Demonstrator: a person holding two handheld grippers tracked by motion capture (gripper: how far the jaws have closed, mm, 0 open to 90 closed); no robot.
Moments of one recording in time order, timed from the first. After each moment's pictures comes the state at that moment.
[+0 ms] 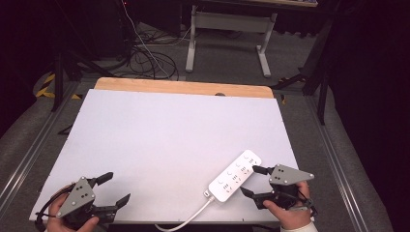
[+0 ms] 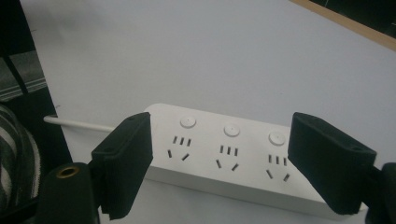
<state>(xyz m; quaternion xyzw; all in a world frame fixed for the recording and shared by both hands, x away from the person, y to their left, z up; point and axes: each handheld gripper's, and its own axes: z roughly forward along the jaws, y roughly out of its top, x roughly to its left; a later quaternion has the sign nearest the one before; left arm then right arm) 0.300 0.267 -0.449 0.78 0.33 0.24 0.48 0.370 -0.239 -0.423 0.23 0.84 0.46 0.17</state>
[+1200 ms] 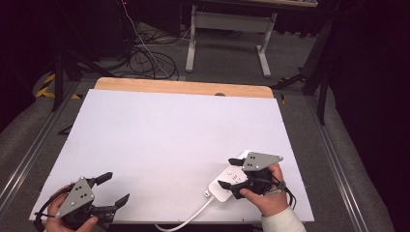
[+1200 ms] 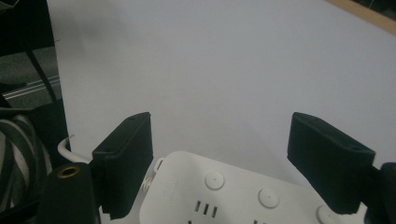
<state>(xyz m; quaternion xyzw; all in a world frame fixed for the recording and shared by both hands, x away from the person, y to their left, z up) 0.300 0.268 -0.449 0.78 0.32 0.24 0.48 0.401 -0.181 -0.418 0.19 0.87 0.45 0.11</state>
